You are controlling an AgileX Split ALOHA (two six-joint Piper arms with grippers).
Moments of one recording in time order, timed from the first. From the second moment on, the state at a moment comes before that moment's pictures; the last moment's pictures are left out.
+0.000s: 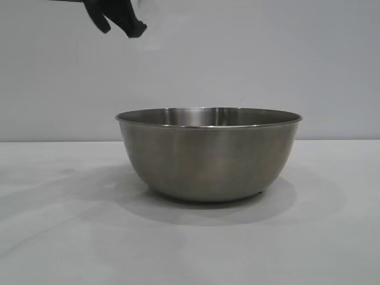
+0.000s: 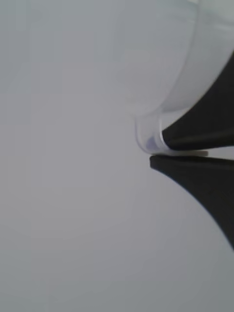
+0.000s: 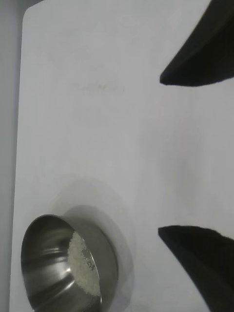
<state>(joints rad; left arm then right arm) -0.41 1.86 -0.89 -0.01 -1.14 0.72 0.17 -0.02 -0.49 0.03 1.14 -0.02</state>
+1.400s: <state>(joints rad) -0.41 2.11 -0.63 -0.46 -1.14 0.18 0.17 -0.02 -0.49 0.03 1.14 -0.02</state>
